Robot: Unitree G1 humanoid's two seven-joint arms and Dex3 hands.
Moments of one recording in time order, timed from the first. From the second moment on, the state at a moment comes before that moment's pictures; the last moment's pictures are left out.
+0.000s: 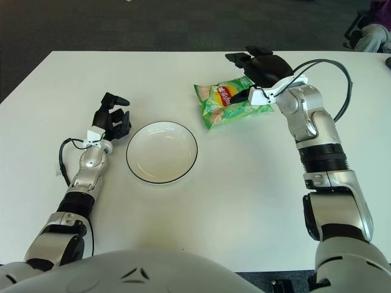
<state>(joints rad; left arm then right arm) -0.28 0.08 0.03 0.49 0.11 -0.47 0.11 -0.68 -0.67 0.15 0.36 -0.69 -0.30 0.29</state>
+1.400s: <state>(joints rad) -0.25 0.07 0.02 0.43 0.14 -0.47 0.13 -0.95 -0.53 0.32 1.15 -0.53 -0.44 0.33</state>
